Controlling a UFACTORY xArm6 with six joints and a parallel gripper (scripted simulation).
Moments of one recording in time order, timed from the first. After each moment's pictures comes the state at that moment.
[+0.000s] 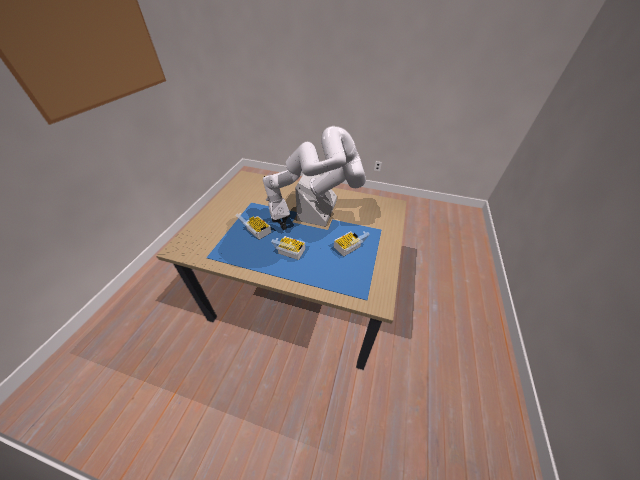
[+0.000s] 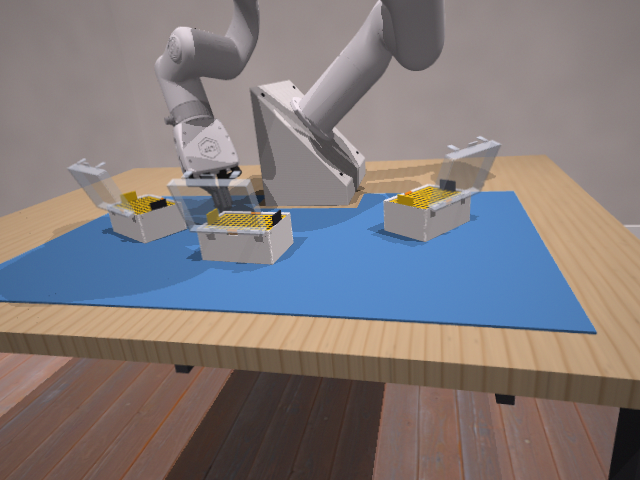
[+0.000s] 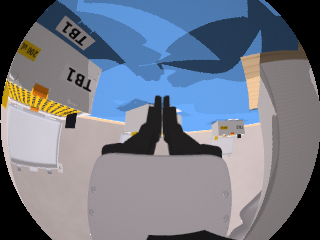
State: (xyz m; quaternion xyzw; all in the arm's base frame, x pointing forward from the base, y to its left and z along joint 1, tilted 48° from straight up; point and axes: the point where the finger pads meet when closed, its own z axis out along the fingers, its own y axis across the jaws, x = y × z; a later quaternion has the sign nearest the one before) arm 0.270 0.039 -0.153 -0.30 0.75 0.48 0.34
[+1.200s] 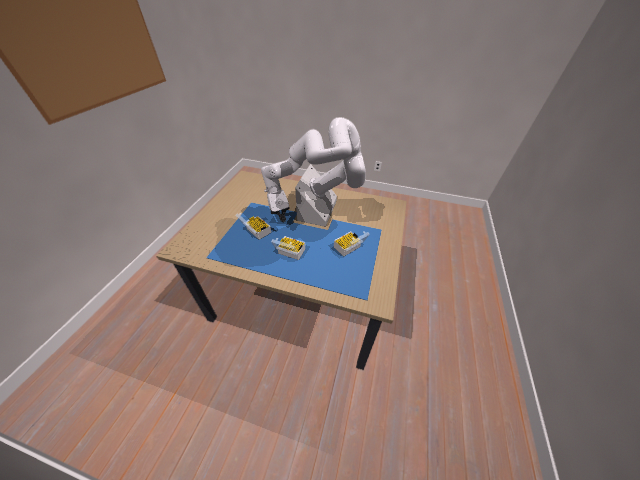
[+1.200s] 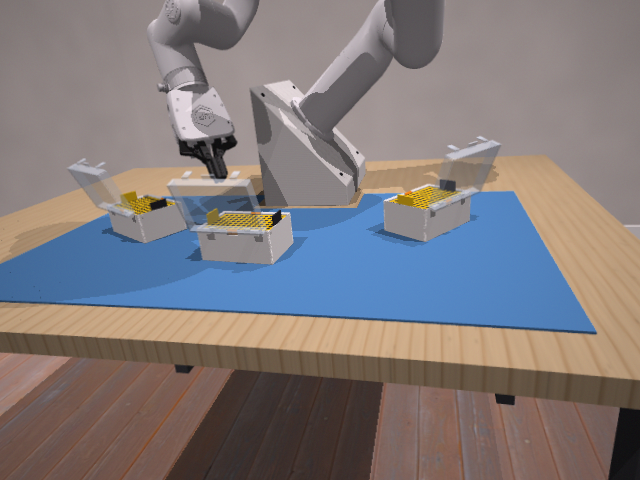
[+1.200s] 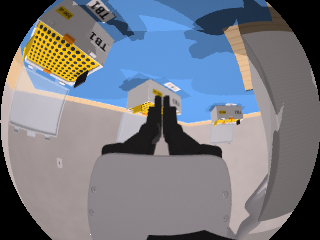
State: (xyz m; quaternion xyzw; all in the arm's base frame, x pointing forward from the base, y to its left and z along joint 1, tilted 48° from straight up) arm 0.276 -0.003 -0.115 -0.30 0.75 0.48 0.34
